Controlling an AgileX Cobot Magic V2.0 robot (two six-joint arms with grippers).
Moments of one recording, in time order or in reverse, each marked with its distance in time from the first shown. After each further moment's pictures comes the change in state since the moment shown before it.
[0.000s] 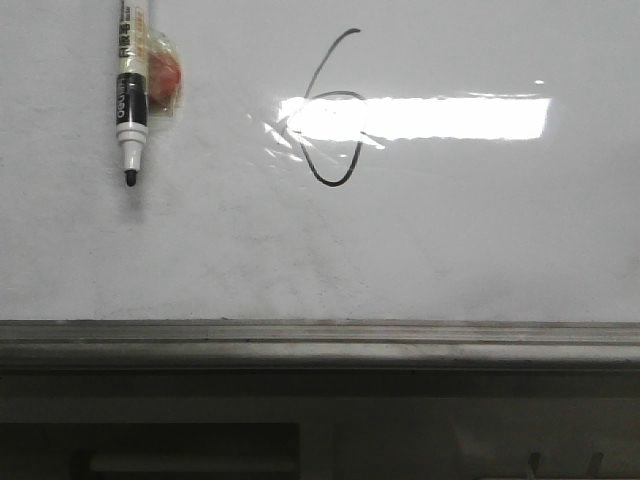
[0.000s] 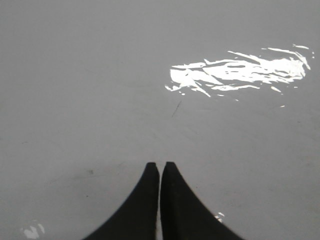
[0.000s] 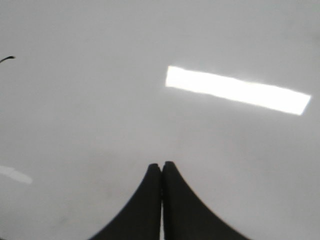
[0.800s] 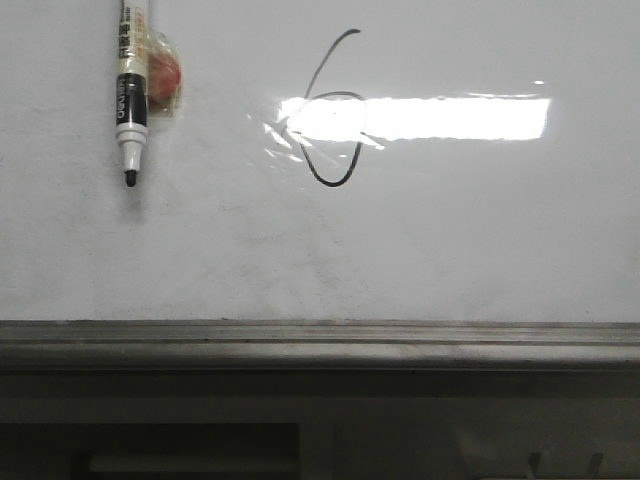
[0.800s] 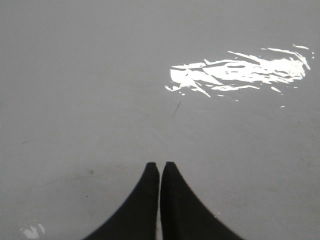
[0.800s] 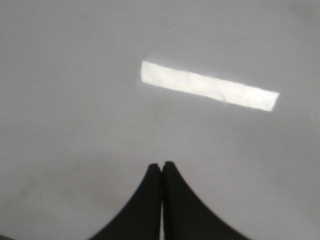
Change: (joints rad) left arm 0.000 0.000 0.002 0.000 0.002 -0.002; right arm -0.078 0.000 0.130 -0.116 -0.130 0.080
